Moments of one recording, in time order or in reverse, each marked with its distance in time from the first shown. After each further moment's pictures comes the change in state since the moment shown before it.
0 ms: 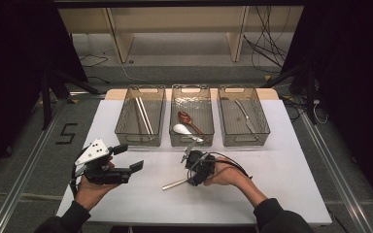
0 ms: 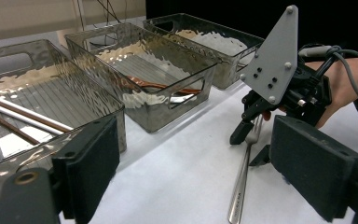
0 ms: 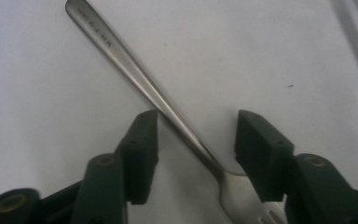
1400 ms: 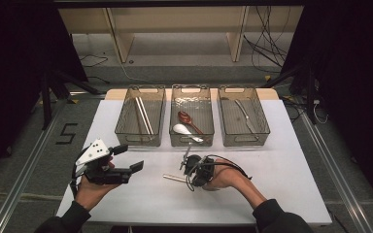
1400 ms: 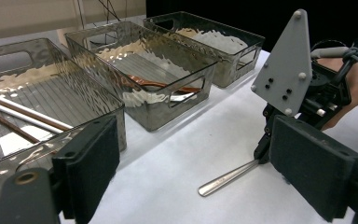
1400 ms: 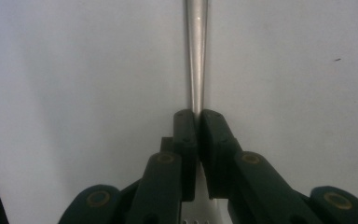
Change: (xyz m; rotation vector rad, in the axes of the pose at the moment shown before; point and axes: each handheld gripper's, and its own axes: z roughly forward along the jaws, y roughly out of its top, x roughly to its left) left arm -0.001 0.000 0.000 0.004 0.002 0.003; right arm 0.012 0.002 -0.005 0.133 0.037 -0.061
